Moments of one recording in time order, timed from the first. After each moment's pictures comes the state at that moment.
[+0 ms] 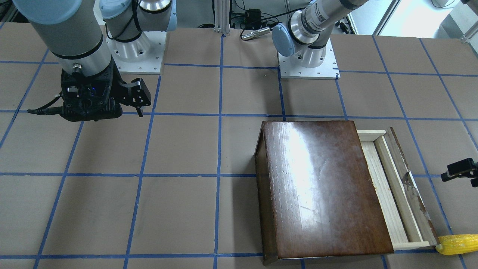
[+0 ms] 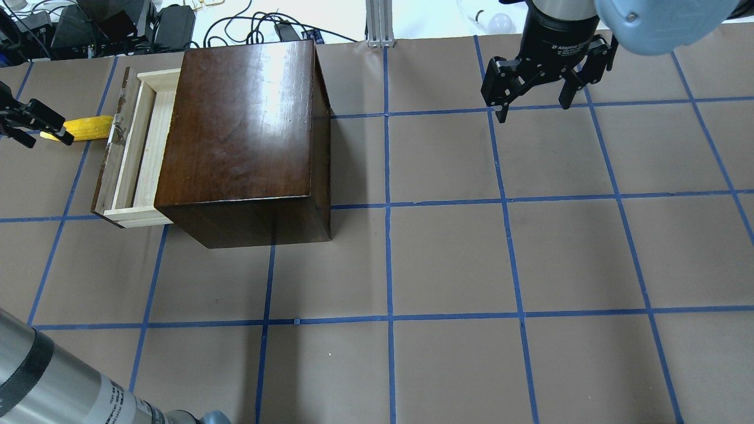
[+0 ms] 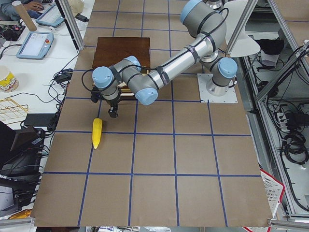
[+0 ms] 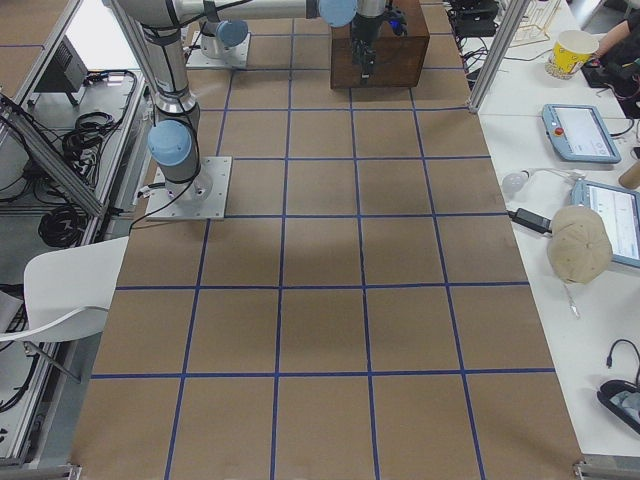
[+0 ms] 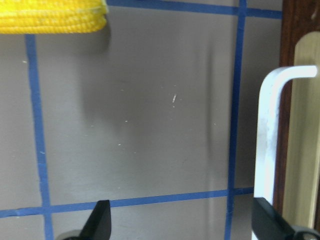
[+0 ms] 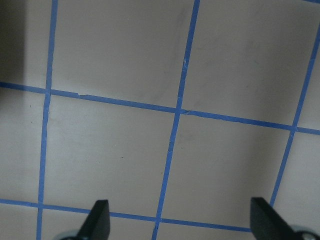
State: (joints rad) left arm -0.94 -2.12 -1.24 -1.43 1.52 0.86; right arm 1.64 -1.41 1.41 -1.52 -1.62 -0.10
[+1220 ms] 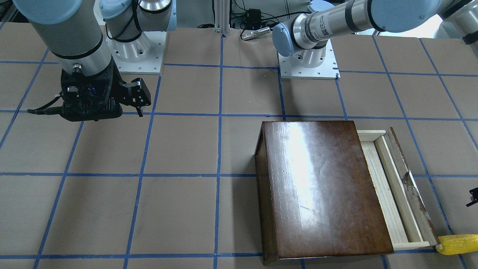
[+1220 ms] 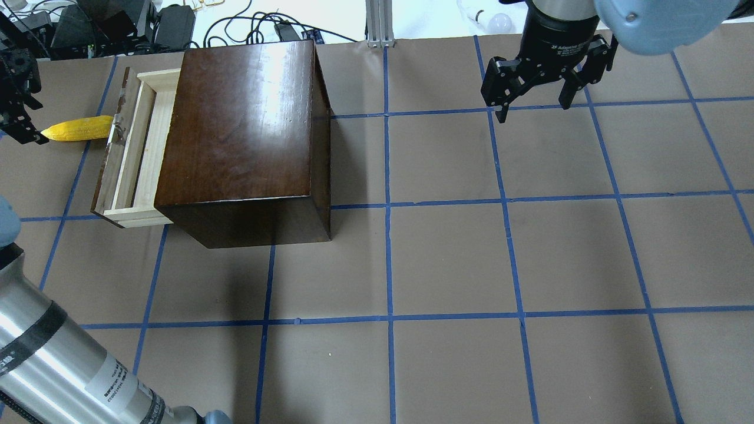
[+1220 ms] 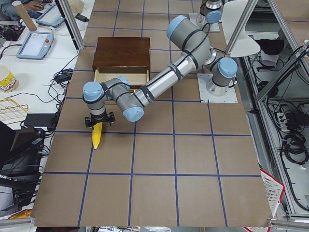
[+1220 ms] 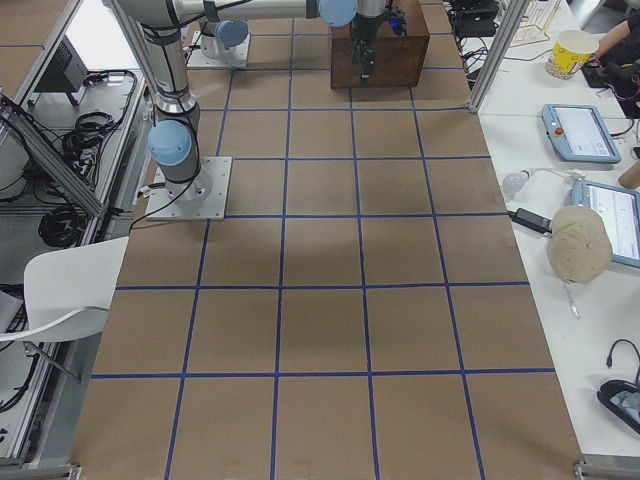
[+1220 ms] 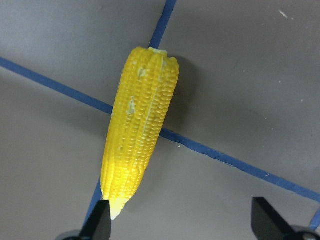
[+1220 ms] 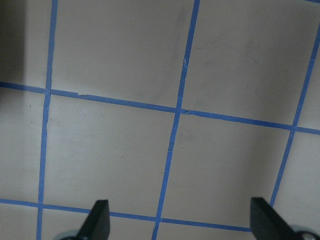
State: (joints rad) left arm -0.96 -2.34 -1.10 -1.14 1.58 1.92; right arm 1.64 -1.41 1.41 -1.52 -1.62 -0.10
